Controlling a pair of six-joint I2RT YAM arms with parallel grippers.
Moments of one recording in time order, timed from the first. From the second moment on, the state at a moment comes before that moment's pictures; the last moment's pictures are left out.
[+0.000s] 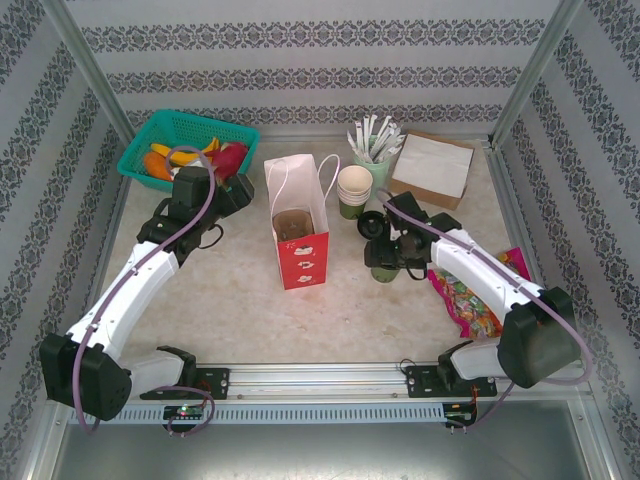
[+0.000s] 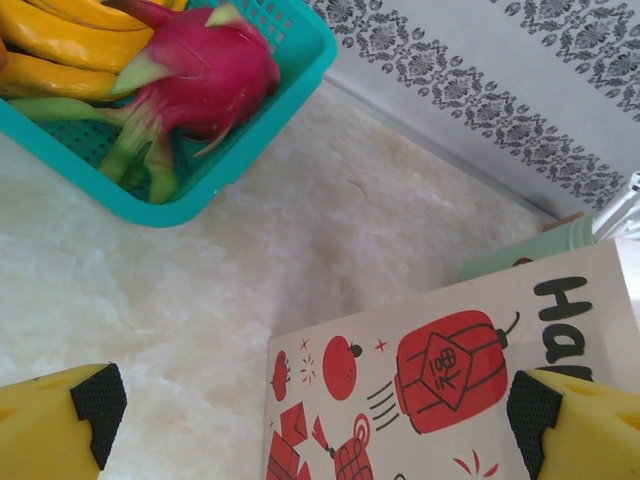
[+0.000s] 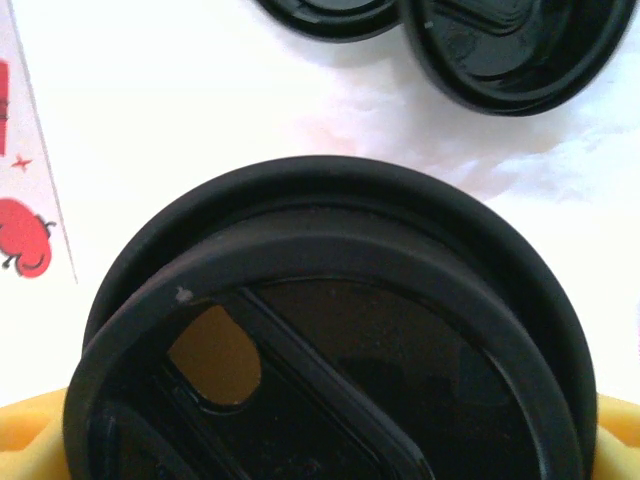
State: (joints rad) left arm -0.26 1.20 1.06 -0.45 -0.08 -0.69; right arm 0.45 1.36 1.00 -0.87 -0.05 0.45
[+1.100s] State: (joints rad) left arm -0.26 1.20 1.07 -0.45 -0.08 -0.63; right arm 0.63 1.34 0.98 -0.95 -0.04 0.53
